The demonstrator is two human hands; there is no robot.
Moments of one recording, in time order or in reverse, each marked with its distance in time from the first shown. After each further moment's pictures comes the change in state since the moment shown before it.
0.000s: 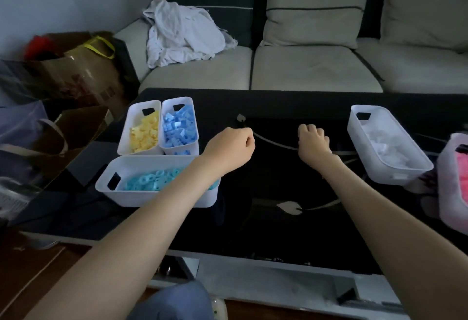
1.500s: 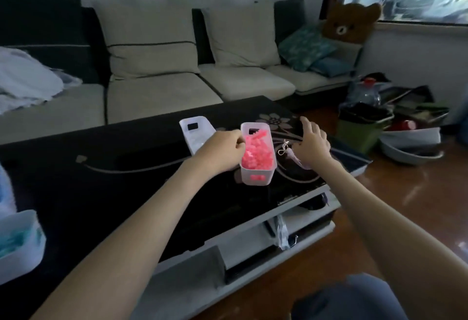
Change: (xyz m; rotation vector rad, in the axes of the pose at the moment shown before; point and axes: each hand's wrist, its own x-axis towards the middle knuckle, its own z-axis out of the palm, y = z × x) left_hand -0.004 0.294 0.057 -0.197 -0.198 0.441; right_hand -0.189 0.303 -0.112 0.196 0.343 0.606
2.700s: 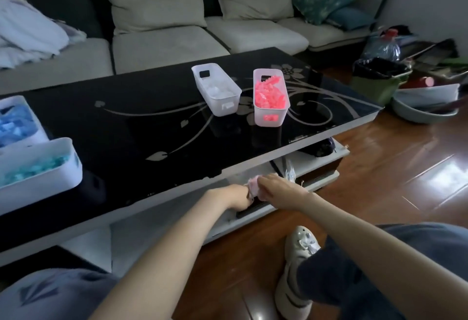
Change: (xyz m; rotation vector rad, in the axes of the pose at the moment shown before) left_hand -0.124 -0.061 0.154 0.168 -0.756 -0.131; right_hand -0.199 0.015 0.108 -0.087 -0.607 -0.670
